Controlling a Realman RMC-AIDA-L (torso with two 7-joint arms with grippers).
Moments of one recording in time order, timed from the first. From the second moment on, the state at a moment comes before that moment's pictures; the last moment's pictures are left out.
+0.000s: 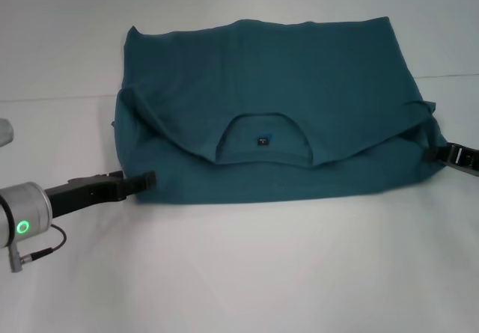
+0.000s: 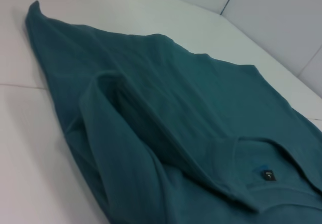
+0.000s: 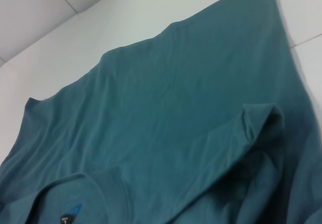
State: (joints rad) left arm -0.57 -2.16 0.72 0.64 2.04 0.99 -1.85; right arm 0.54 1.97 -0.57 -0.52 -2.08 -0.99 2.07
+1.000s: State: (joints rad) left arm -0.61 -2.16 0.83 0.67 1.98 1.07 -1.83; right arm 0.55 1.97 -0.57 -0.52 -2.08 -0.98 2.07
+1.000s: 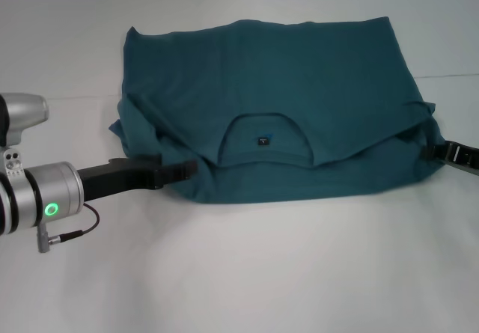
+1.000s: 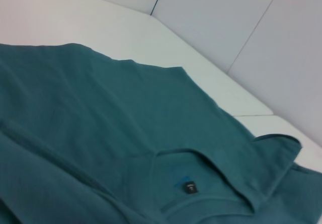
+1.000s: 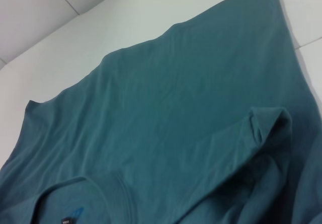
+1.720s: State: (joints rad) left arm -0.59 -2.16 0.84 0.65 2.02 0.98 -1.83; right arm 0.55 1.97 -0.56 -0.52 -2.08 -0.97 2.06
